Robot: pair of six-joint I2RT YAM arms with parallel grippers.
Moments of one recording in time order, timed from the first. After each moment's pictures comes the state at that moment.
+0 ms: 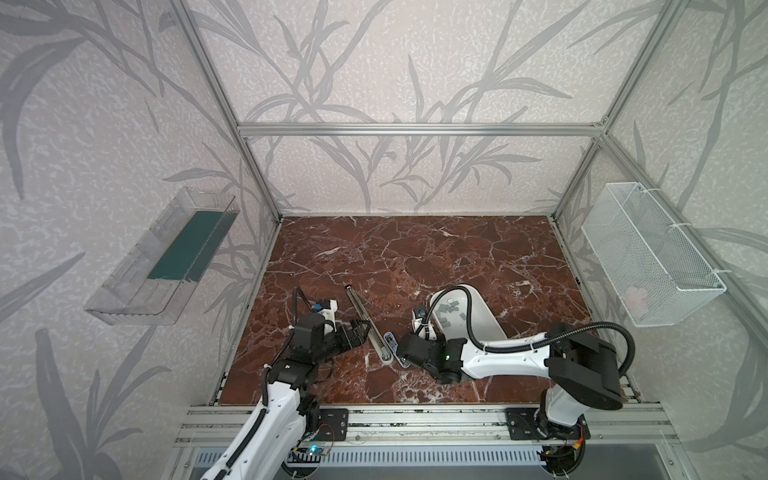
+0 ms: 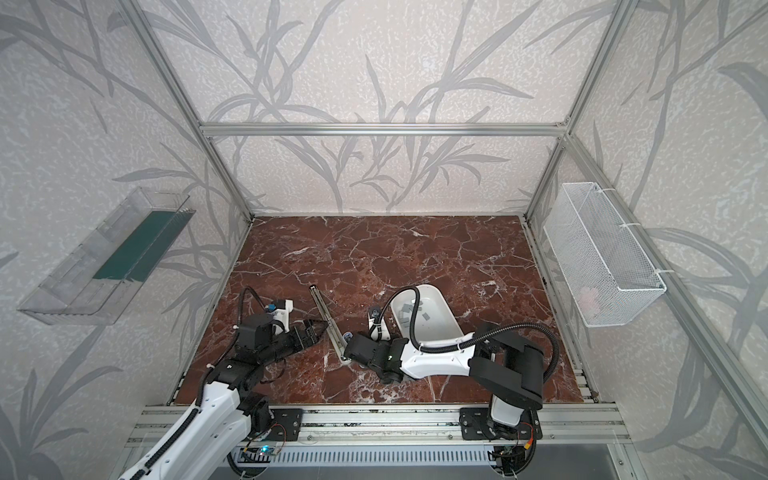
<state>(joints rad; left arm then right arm) -0.20 0.64 0.23 -0.23 0.38 -0.67 1.24 1.71 0.89 -0.22 0.59 0.85</state>
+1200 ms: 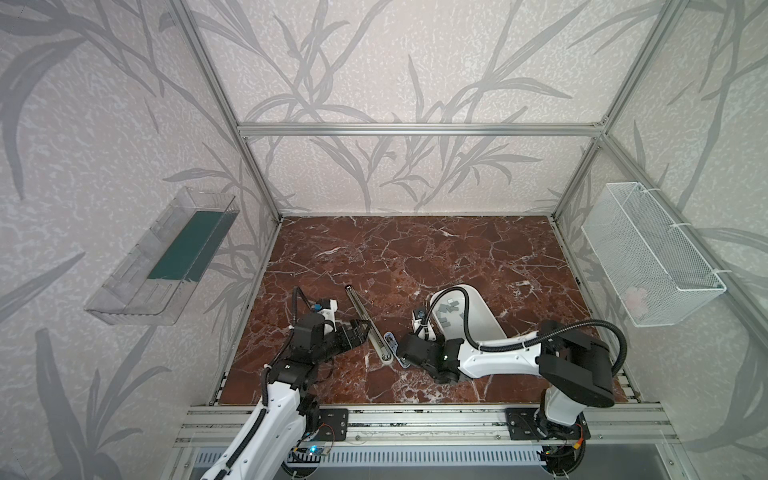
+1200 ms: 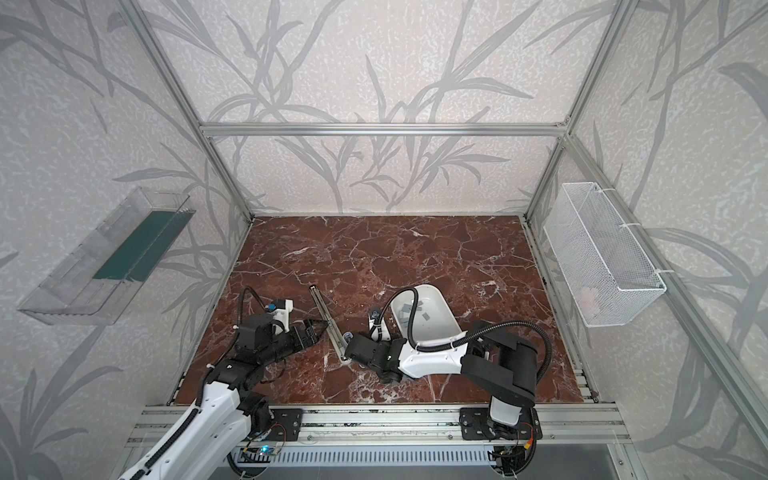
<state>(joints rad) -0.20 0.64 0.23 -0.23 0.38 -0.67 1.23 1.73 0.88 -0.19 0.59 0.84</state>
